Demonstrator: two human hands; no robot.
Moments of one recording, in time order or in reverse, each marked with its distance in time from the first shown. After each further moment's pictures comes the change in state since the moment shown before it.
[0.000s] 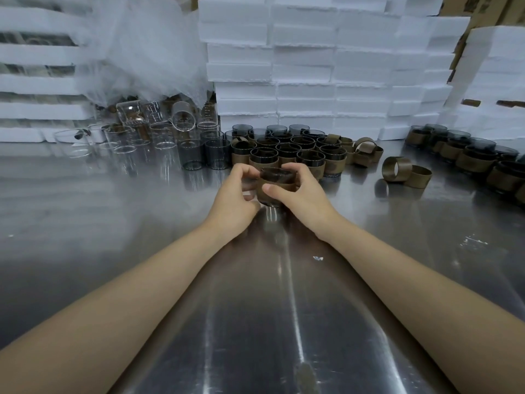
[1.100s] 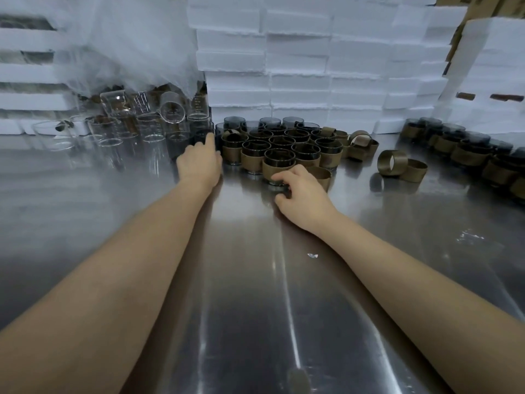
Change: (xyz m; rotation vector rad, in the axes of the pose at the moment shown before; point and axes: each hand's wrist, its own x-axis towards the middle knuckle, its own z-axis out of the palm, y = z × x) left_hand 0.104 -0.054 -0.034 1.145 0.186 -0.024; right_hand 0.009 0.016 -0.010 -0.689 -0.095 -0.167
